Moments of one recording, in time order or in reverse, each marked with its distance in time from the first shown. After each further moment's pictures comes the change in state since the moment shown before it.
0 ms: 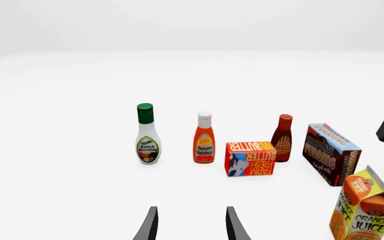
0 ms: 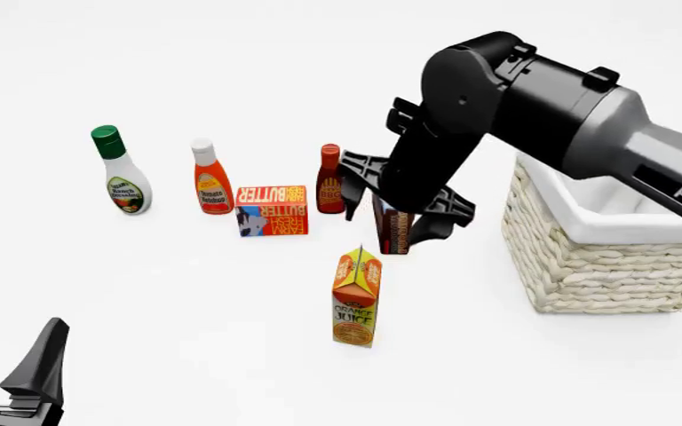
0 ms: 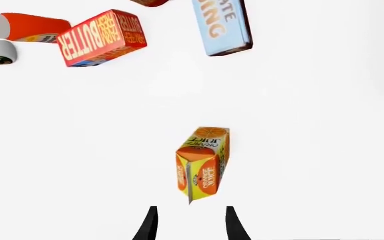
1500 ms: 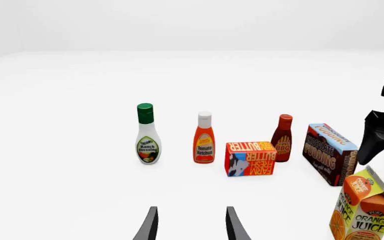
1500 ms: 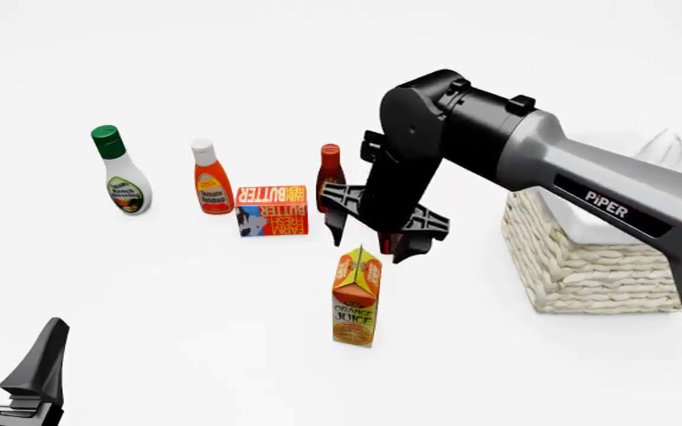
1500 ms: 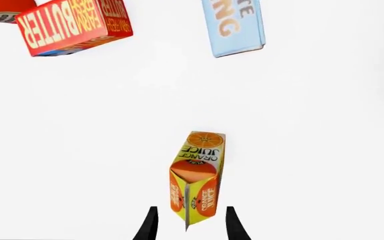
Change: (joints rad) left arm 0.000 0.000 0.000 0.000 0.000; right arm 0.015 0.125 -0.023 0.002 -0.060
